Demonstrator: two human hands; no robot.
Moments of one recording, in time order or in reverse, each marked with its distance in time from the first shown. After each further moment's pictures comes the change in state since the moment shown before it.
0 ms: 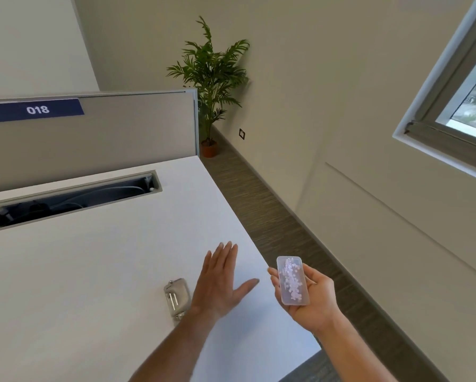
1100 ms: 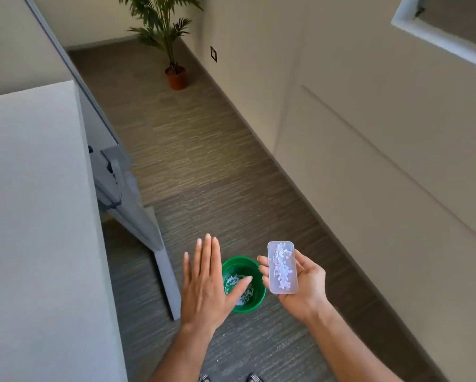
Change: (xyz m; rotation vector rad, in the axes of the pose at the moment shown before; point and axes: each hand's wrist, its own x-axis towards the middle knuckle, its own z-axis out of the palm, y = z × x) left_hand 0.093 0.198 0.270 0.179 -0.157 -0.210; right_hand 0.140 -0.197 -0.278 0.040 0.177 0.119
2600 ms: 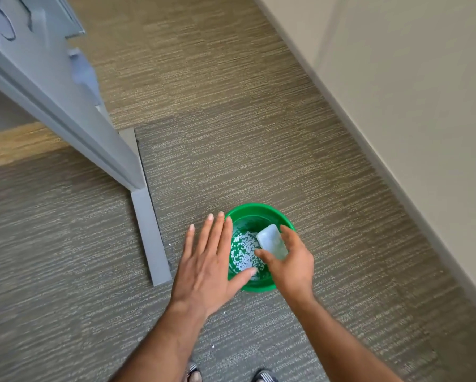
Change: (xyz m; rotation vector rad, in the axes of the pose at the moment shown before) left_hand 0.040 -0.102 0.325 0.165 -0.221 0.078; right_hand 0.310 0.147 -0.159 -1.396 0.344 -0.626
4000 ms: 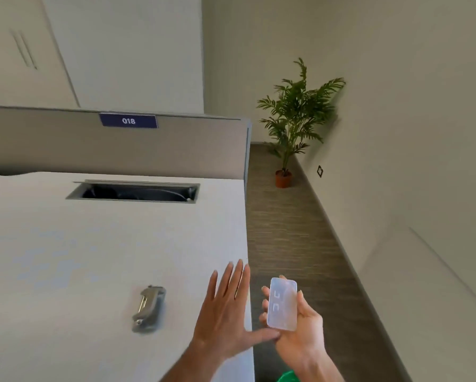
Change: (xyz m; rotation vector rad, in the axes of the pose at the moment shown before) left_hand -0.220 -0.105 -0.495 -0.149 0.446 -0.221; right_hand -0.258 -0.493 -0.194 1.327 -0.798 0.320
